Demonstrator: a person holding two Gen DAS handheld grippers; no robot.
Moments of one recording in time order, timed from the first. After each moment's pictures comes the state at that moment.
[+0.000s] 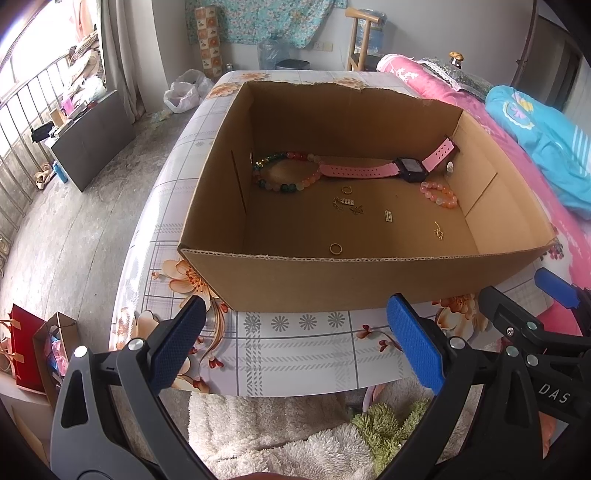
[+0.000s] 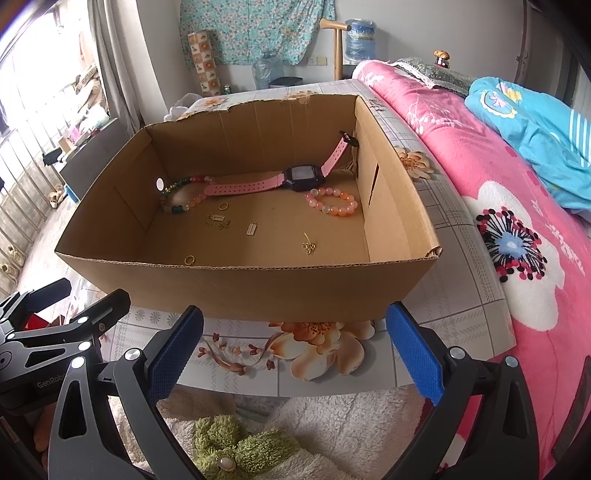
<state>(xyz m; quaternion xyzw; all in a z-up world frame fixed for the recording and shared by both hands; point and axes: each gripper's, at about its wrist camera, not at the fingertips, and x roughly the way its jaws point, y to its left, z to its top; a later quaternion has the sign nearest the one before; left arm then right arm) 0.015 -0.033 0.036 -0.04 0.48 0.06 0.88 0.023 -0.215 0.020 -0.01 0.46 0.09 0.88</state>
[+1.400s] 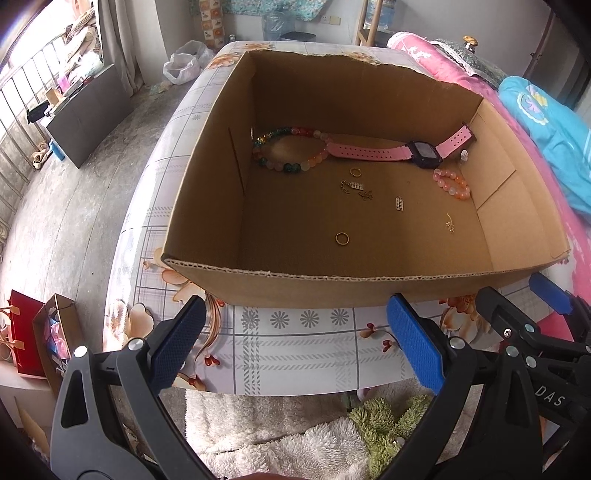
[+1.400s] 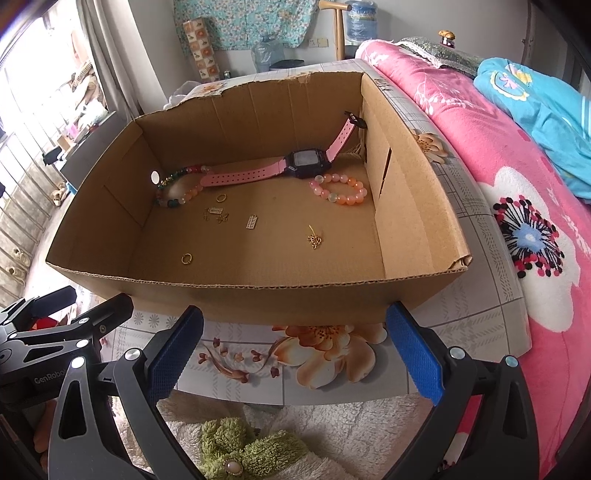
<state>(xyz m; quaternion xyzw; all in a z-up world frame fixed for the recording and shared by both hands) 0.039 -0.026 0.025 -0.06 0.53 0.06 0.84 0.045 -0.213 0.009 0.01 0.49 0.09 0.86</state>
